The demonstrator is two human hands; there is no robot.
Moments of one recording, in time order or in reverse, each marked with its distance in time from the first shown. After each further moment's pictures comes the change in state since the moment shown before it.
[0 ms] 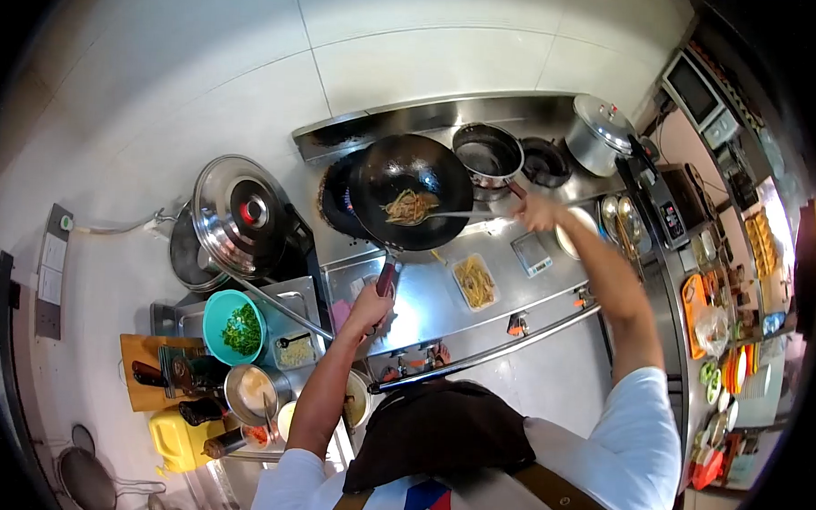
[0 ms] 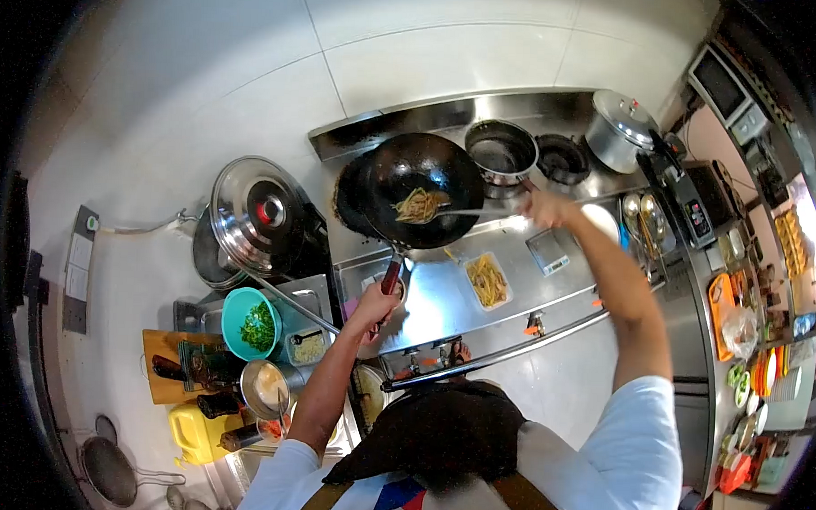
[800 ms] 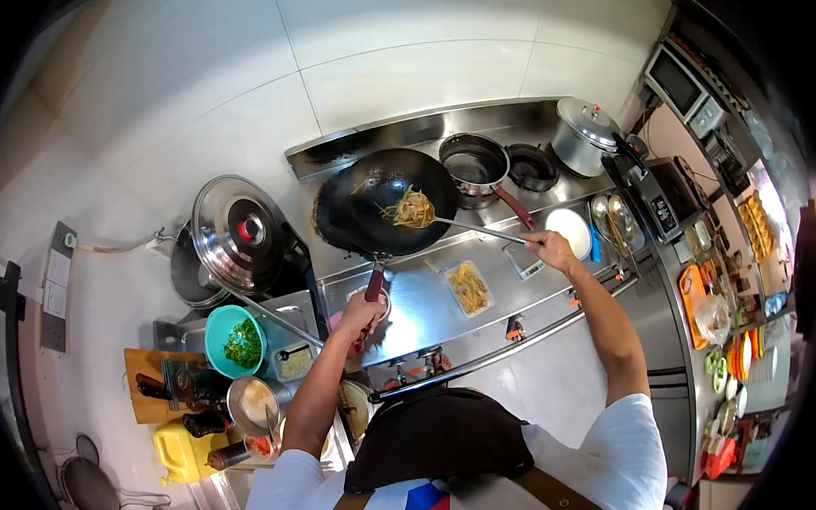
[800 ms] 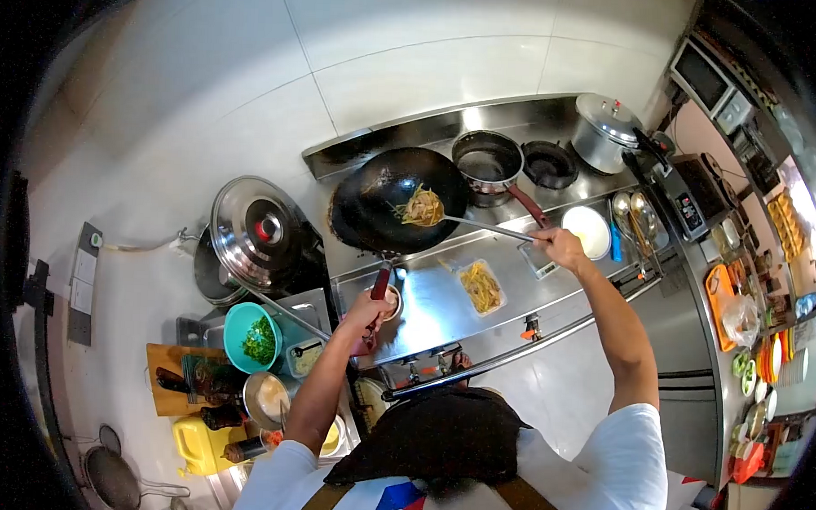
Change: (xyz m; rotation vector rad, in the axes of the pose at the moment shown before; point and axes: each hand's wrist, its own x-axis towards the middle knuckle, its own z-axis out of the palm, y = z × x) left_hand -0.001 0.000 -0.010 -0.150 -0.076 -0.007; right_hand -0.098 0.033 0.079 -0.011 0.593 -0.082
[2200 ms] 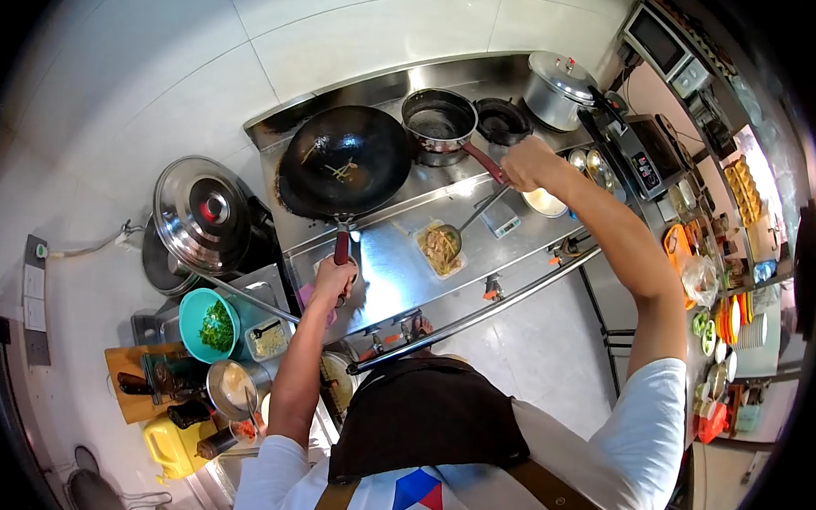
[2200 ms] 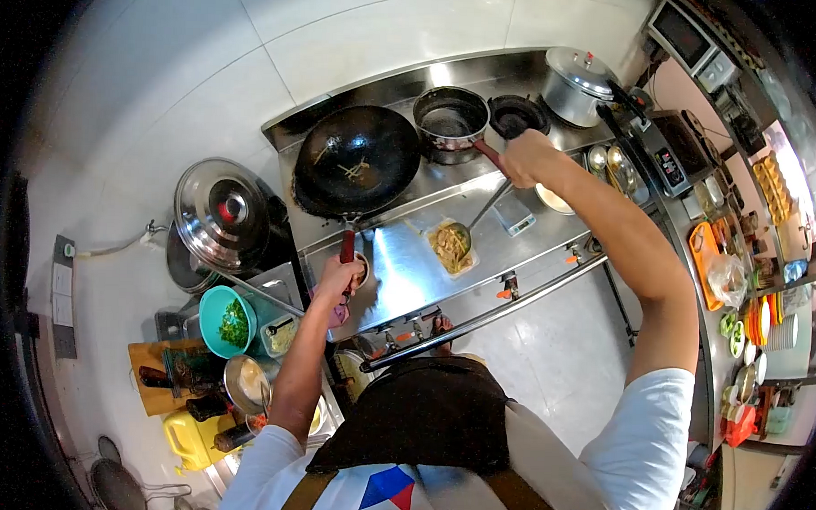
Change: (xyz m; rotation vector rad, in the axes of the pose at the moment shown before) left_hand 0.016 -0.002 0.022 -0.003 0.141 -0.002; right_hand 0.018 -0.111 -0.106 -1.062 -0.363 -0.295
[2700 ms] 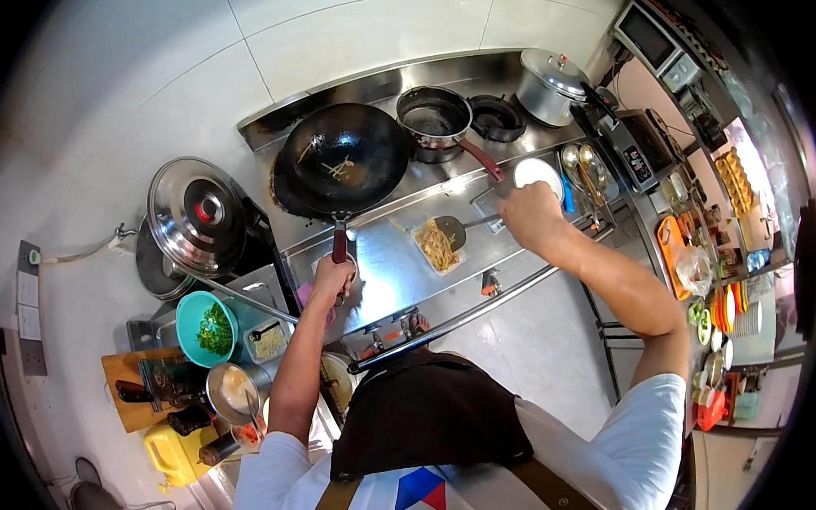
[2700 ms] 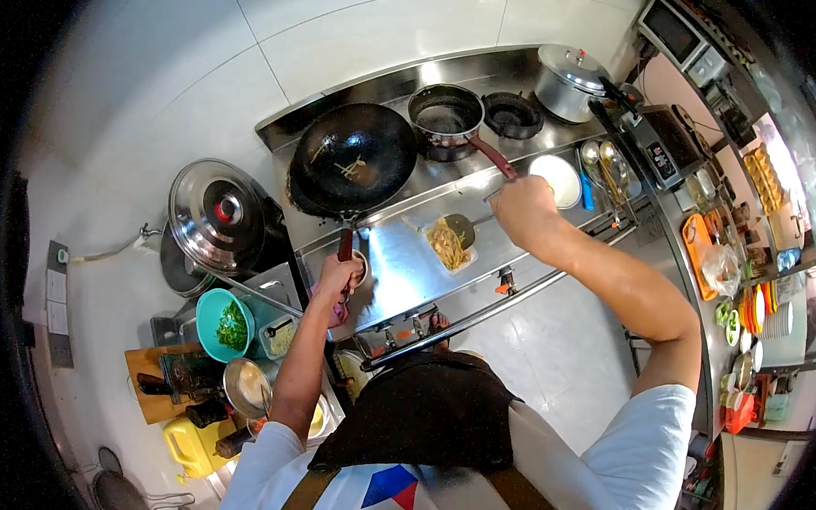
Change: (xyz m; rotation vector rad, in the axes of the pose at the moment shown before) left_hand 0.005 -0.005 -0.006 0.016 -0.033 0.018; right_hand -0.081 -0.094 -0.028 0.008 0.037 0.177
